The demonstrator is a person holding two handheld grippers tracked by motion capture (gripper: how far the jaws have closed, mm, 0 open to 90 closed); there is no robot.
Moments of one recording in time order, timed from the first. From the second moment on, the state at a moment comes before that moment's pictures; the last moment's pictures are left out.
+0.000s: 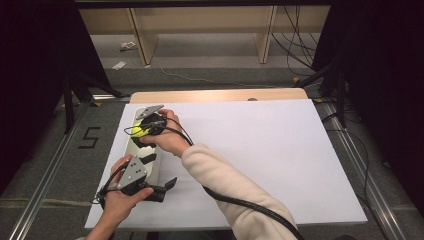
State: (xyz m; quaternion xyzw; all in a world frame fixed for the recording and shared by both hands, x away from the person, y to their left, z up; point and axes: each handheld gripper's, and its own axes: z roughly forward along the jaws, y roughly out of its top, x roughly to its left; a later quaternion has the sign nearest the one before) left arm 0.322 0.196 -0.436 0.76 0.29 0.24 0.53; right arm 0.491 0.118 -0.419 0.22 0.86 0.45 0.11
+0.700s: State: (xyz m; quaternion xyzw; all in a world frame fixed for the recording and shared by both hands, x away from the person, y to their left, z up) left arm 0.322 0.196 -0.436 0.76 0.29 0.24 0.53; right arm 0.492 0.119 -0.426 0.22 0.86 0.44 0.10
